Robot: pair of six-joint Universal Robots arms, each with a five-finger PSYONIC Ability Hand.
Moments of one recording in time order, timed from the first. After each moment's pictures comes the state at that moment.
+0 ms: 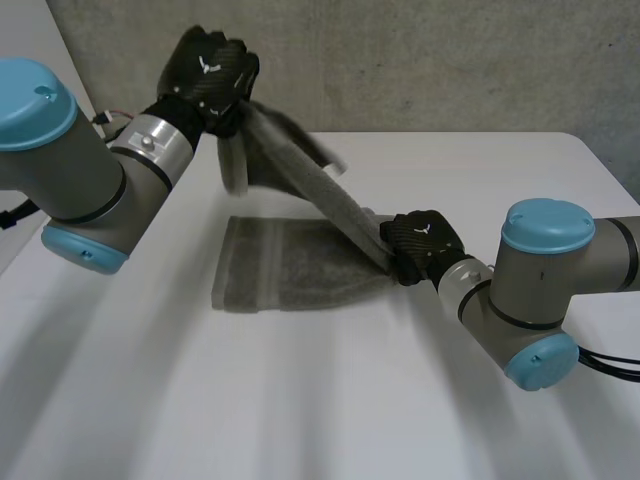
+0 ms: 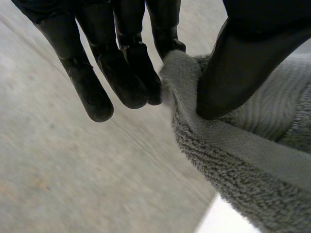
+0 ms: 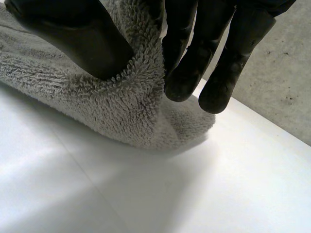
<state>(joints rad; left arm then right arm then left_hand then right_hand) 4.32 -2.09 -1.12 3.50 -1.28 3.58 2.02 -0.88 1.38 -0.25 1.35 2.87 1.27 1.29 1.34 1.36 1.05 1.33 1.29 1.33 1.33 1.18</state>
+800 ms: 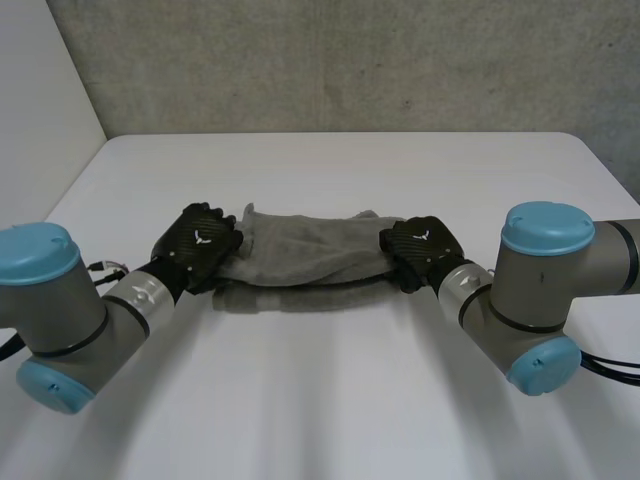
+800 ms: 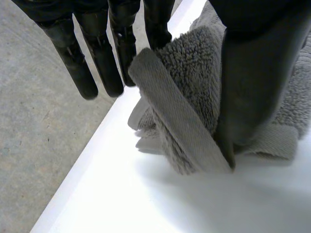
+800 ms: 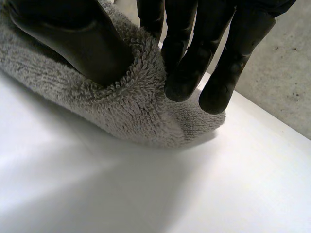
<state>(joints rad) 4.46 -2.07 -1.72 3.61 -1.16 3.84 2.01 -0.89 1.40 -0.23 1.35 2.83 0.58 0.57 0.58 0.58 0.38 1.34 1.31 1.33 1.34 1.18</state>
